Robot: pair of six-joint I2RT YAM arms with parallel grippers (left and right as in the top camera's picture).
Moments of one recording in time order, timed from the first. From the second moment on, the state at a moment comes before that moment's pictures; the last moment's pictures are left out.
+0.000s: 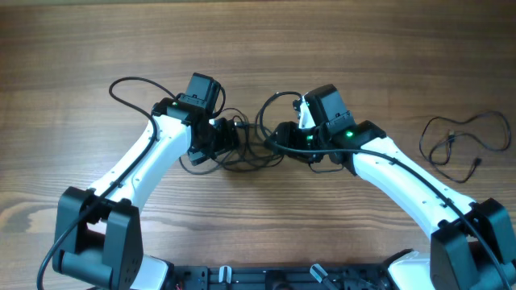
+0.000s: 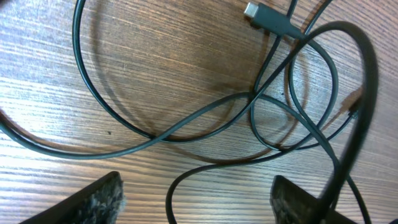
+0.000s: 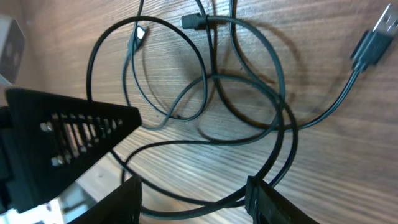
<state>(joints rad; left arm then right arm) -0.33 1.65 1.11 -0.86 0.19 -0.65 0.49 1.55 0.95 -0.42 -0.50 0.74</state>
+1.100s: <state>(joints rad) -0.33 1.65 1.11 -0.86 0.19 -0.65 0.61 1.55 0.95 -0.51 -0.42 1.05</state>
